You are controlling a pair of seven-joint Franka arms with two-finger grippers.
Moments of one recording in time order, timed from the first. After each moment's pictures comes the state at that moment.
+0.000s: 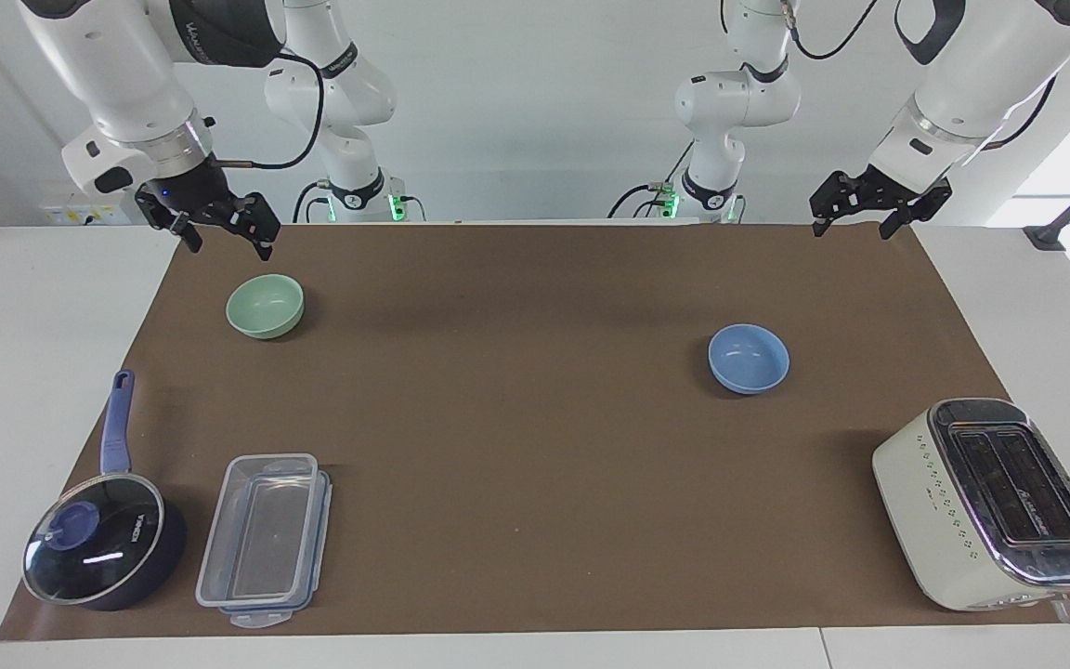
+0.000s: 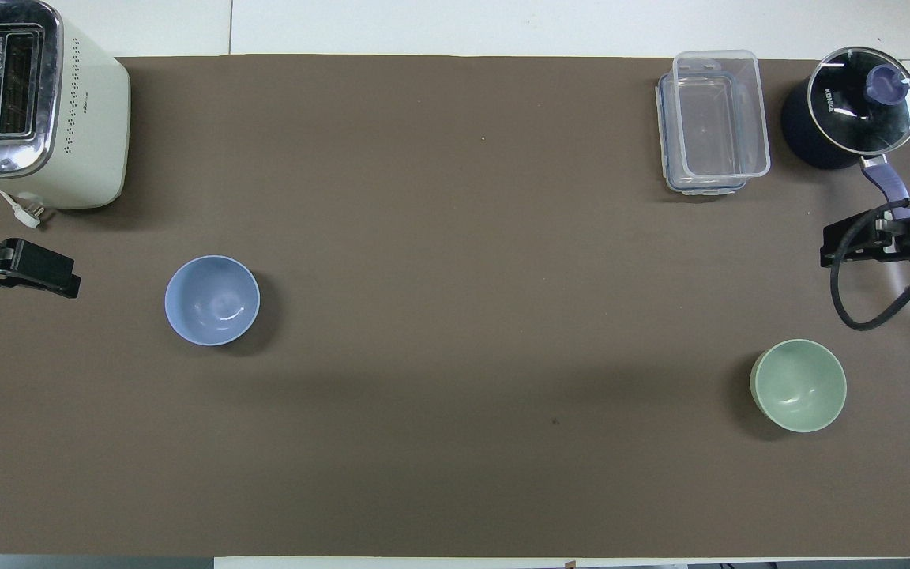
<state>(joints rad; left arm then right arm) -0.01 -0.03 -0.08 -1.57 -0.01 1.41 0.04 -0.05 -0.04 0.04 -1.64 -0.03 1.53 0.13</state>
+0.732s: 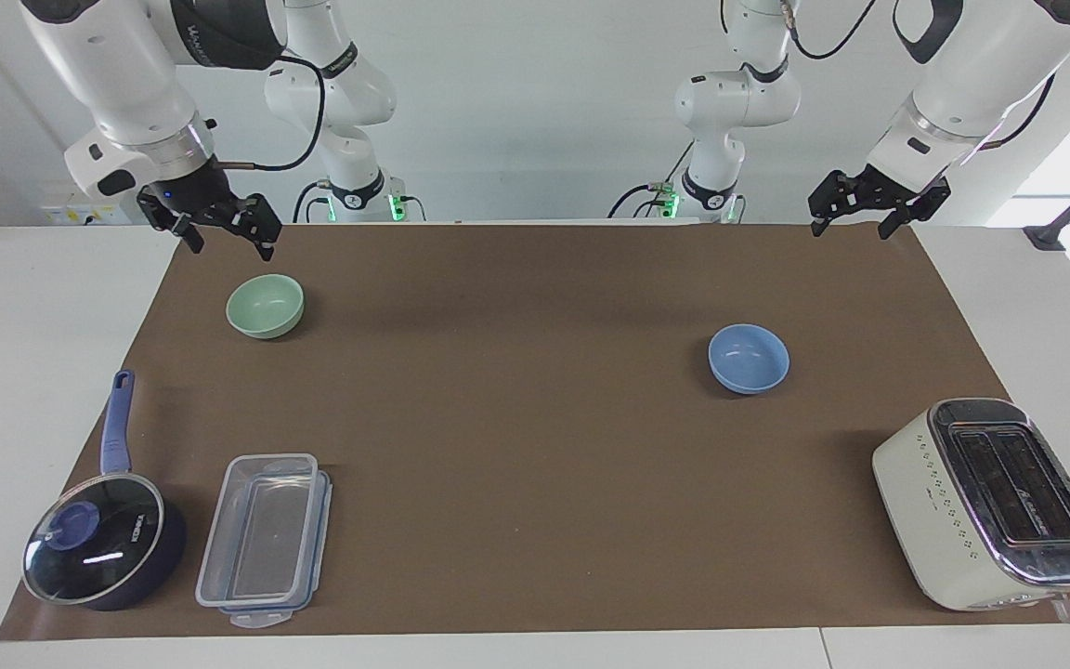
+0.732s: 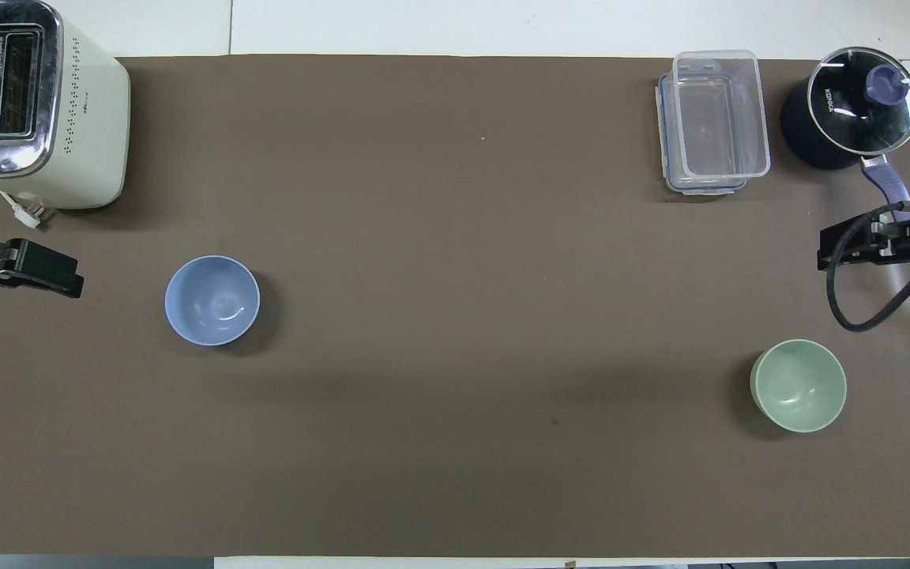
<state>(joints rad) -0.02 -0.03 -0.08 -1.57 -0.01 1.41 0.04 -0.05 -0.04 0.04 -1.65 -0.03 1.53 0.13</state>
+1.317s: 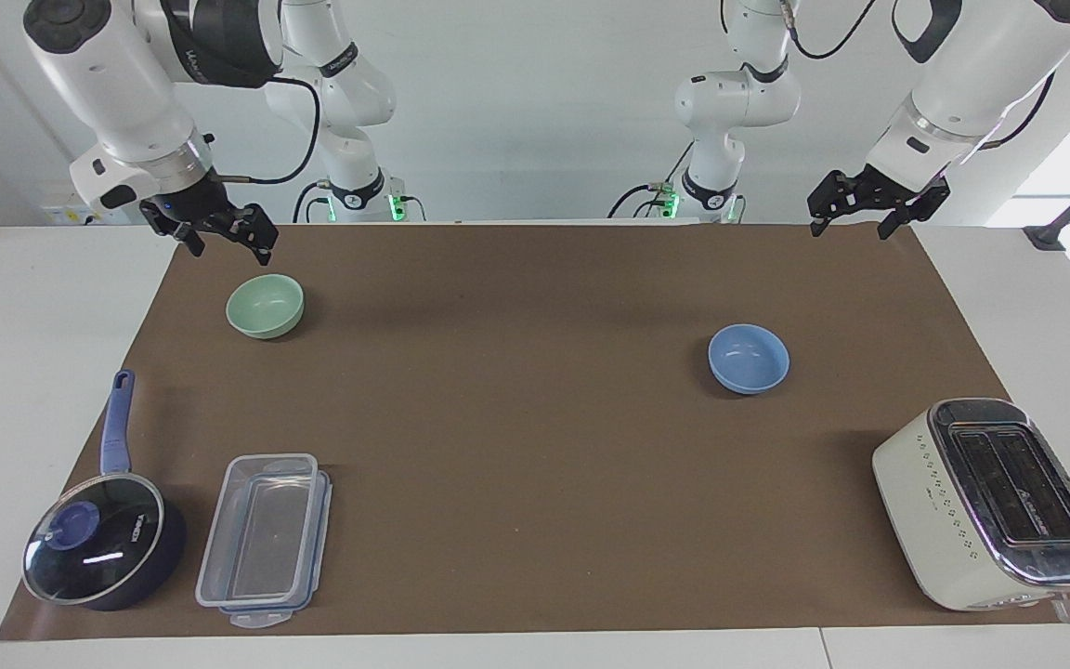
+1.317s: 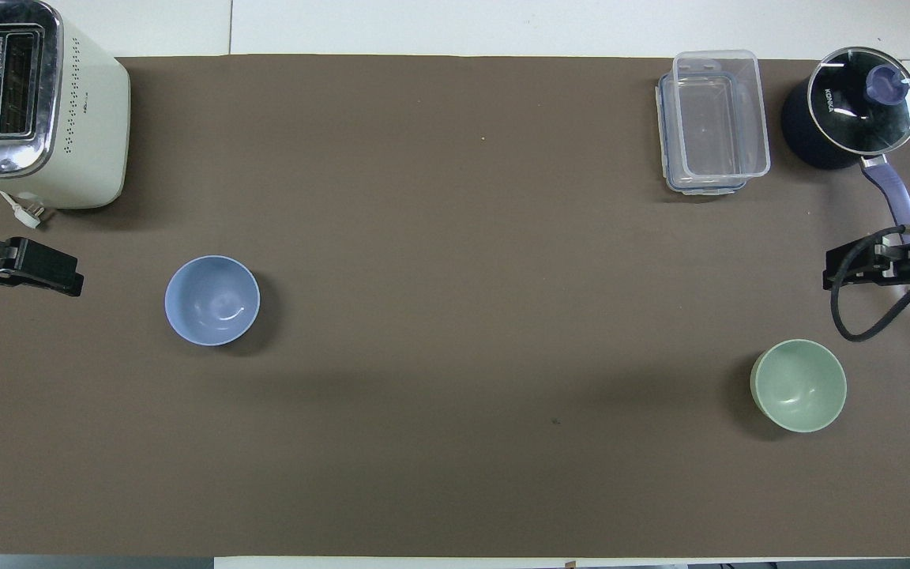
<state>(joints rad) -0.02 -0.03 -0.08 -1.57 -0.01 1.42 0.03 -0.11 -0.09 0.04 -1.80 -0.03 1.61 0.10</state>
